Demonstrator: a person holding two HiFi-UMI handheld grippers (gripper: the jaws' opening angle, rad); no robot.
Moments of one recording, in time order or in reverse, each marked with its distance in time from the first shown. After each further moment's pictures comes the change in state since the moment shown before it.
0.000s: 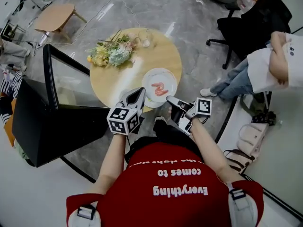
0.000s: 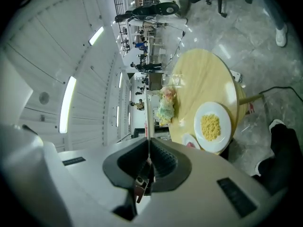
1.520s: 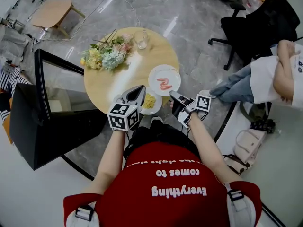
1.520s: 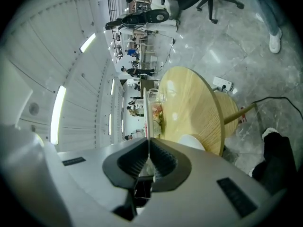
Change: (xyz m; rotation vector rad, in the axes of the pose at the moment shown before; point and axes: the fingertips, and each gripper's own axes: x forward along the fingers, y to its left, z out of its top) left arm 0.078 0.012 -0.003 -0.040 0.071 0.026; right arm -0.010 -0.071 0.097 0.055 -0.079 -0.086
